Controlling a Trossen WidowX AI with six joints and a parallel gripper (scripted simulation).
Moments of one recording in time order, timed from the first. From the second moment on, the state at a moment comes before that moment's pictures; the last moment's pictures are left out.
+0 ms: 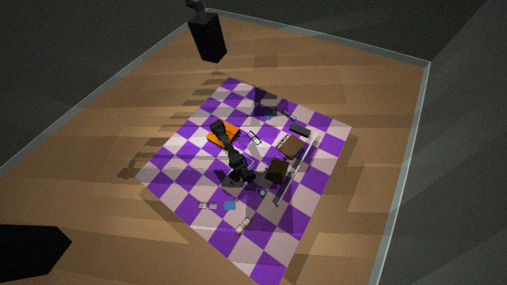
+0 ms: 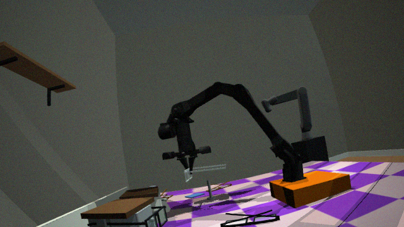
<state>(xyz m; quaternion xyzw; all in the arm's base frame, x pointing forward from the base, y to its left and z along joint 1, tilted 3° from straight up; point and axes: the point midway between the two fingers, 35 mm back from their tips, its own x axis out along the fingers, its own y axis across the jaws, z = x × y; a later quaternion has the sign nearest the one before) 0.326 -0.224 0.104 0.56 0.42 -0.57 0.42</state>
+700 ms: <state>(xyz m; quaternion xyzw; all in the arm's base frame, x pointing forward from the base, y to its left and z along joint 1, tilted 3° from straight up) 0.303 -0.134 0.095 0.50 0.49 -0.52 0.49</state>
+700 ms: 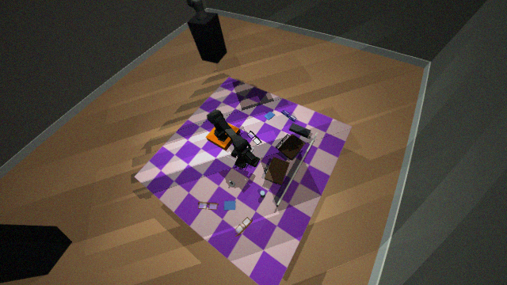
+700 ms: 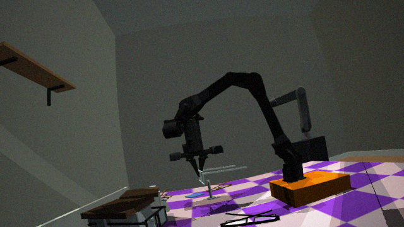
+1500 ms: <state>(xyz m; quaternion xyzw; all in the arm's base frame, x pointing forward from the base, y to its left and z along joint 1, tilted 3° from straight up) 0.304 -0.129 0.077 0.50 0.50 -0.51 0.49</state>
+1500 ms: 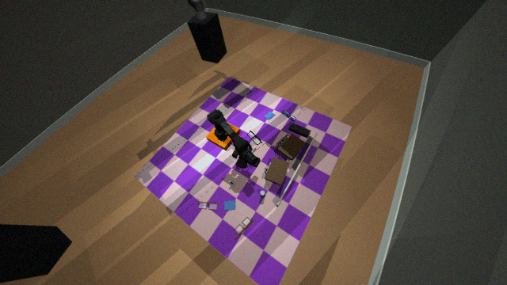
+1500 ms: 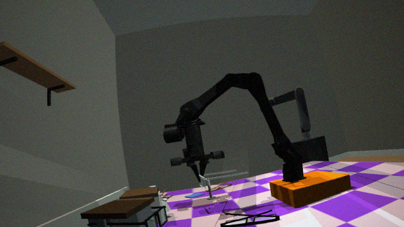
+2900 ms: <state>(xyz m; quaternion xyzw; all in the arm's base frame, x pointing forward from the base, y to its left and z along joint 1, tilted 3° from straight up) 0.305 -0.130 0.034 0.50 0.50 -0.51 0.49</state>
